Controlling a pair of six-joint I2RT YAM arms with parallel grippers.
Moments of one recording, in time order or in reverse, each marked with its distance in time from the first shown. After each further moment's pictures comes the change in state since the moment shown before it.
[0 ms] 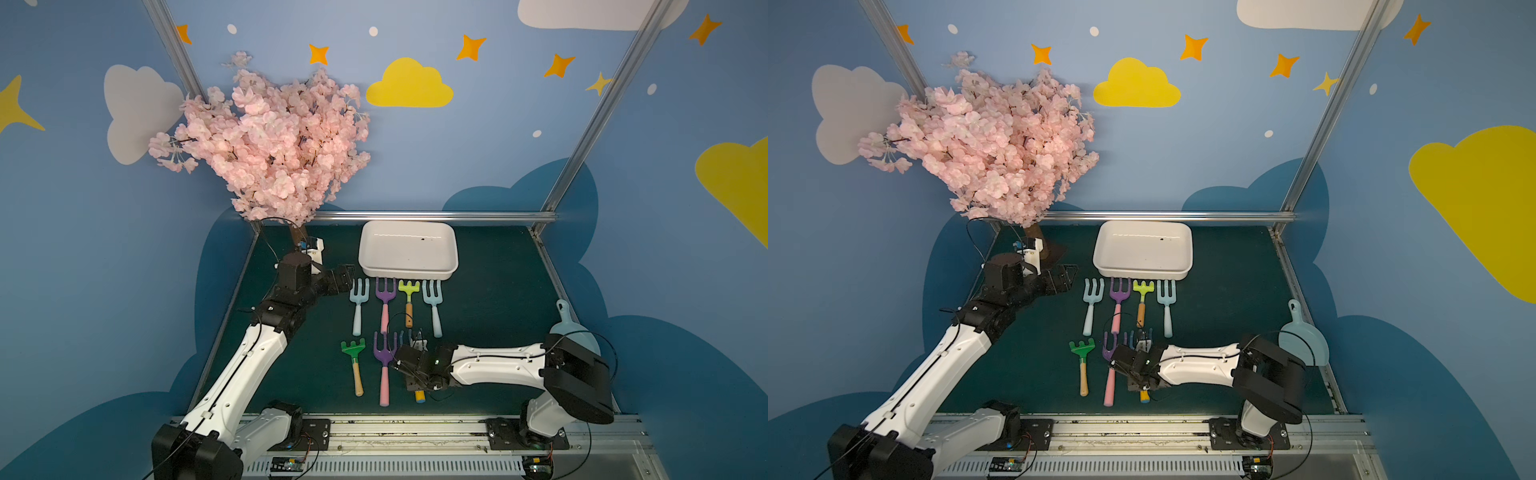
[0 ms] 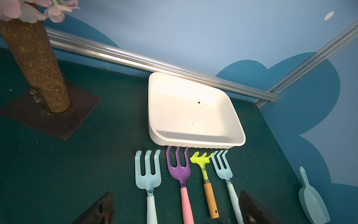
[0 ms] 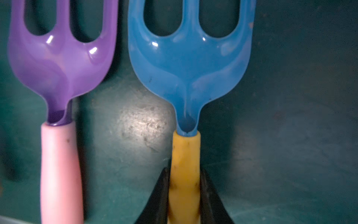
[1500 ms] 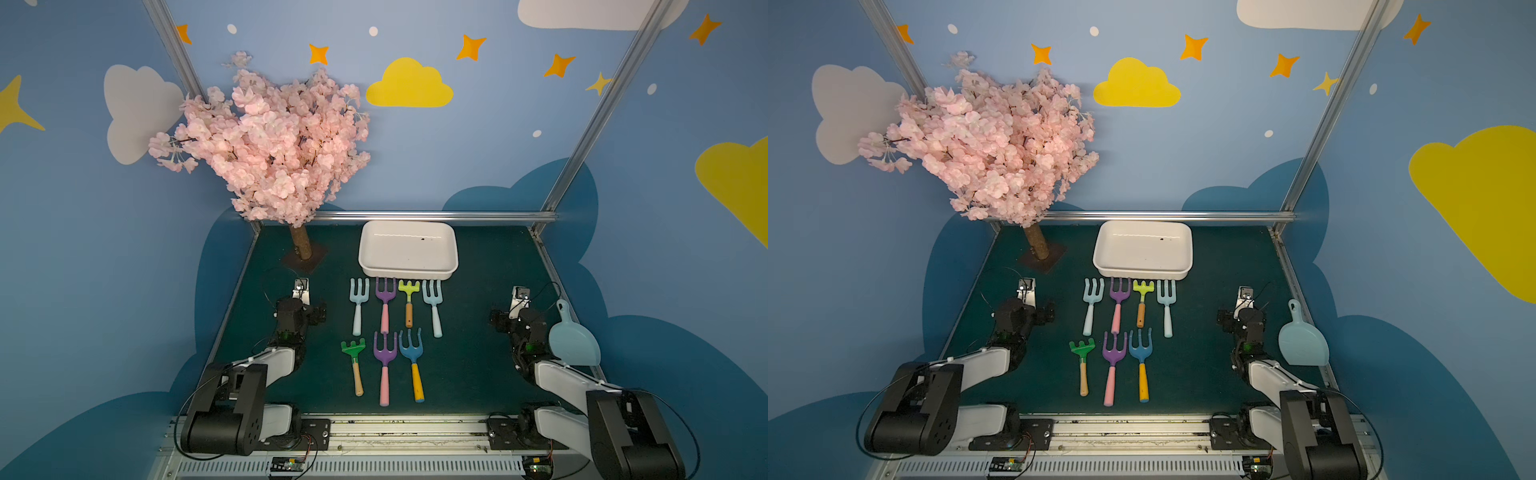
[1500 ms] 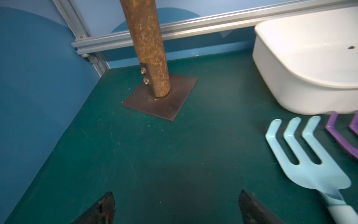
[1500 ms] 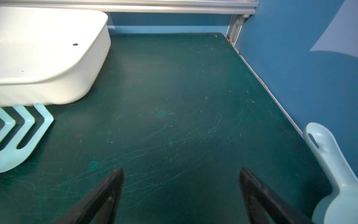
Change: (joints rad) left arm 0.206 0.274 -0.602 0.922 -0.285 0.483; right arm -1.142 -0.457 -0.654 1.148 0.046 -1.078
